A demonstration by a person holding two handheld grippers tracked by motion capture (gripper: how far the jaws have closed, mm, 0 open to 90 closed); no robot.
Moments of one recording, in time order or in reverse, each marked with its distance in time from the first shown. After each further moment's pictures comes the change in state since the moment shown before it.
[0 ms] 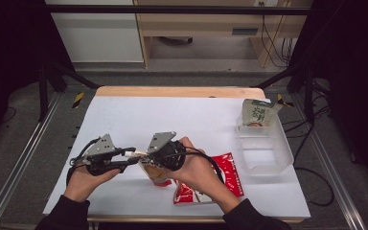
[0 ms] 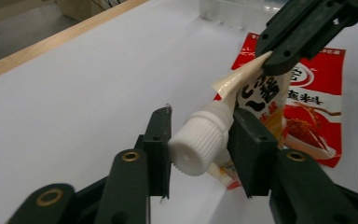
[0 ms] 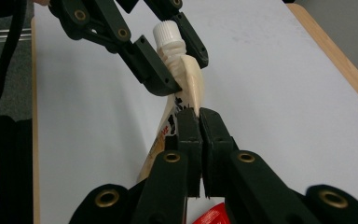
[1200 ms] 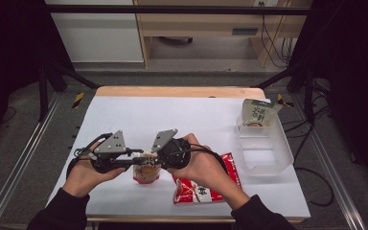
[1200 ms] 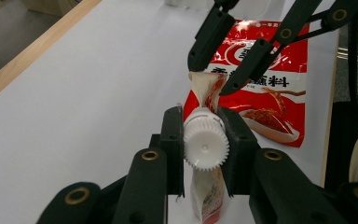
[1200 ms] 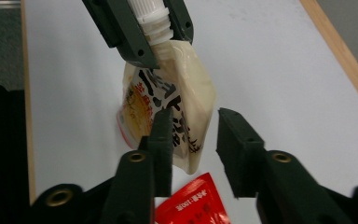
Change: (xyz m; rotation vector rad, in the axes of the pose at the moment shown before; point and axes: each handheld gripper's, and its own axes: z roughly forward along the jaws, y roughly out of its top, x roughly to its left) left arm -0.020 0.048 -0.004 0.144 -0.065 0.175; right arm -0.007 0.001 -0.012 0.101 -0.013 -0.048
